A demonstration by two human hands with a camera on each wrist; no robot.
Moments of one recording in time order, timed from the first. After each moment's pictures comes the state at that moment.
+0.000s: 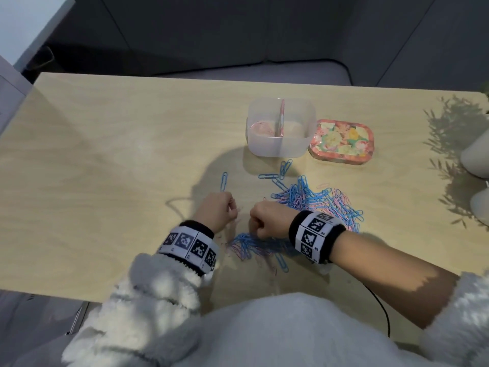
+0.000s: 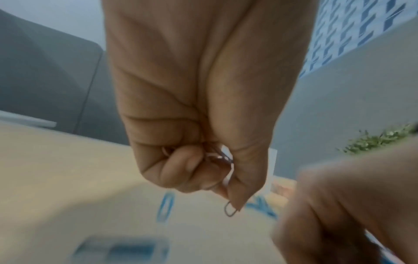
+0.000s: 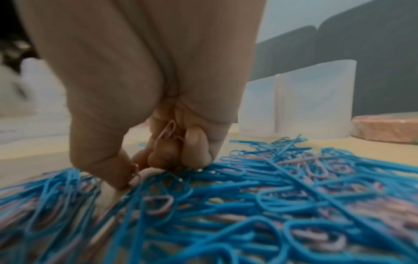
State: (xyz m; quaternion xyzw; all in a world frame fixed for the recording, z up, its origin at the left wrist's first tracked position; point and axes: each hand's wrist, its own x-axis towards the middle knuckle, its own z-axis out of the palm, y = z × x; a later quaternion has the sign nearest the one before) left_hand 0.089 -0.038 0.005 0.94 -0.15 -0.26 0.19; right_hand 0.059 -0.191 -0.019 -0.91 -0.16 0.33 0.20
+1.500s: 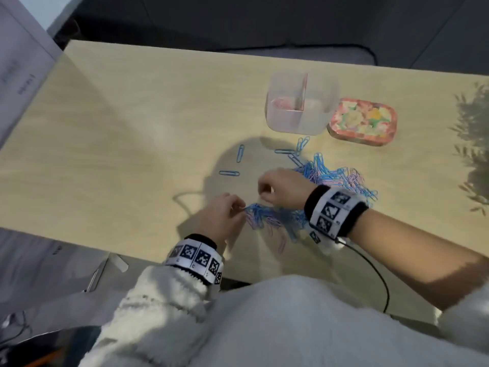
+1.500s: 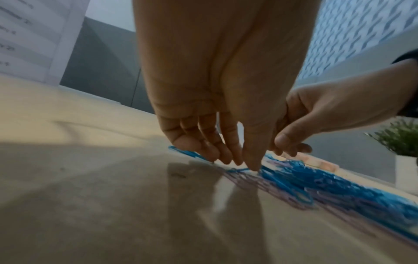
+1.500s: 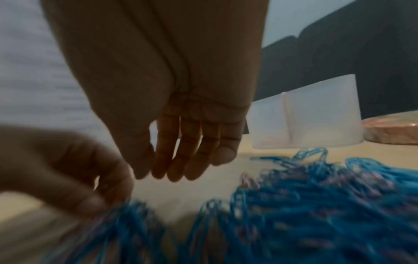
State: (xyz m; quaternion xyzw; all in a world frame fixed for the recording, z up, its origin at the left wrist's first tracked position) left_hand 0.012 -0.002 -0.023 0.93 -0.09 -0.21 0.29; right_hand 0.045 -0.182 0.011 -0.94 -0.17 0.23 0.20
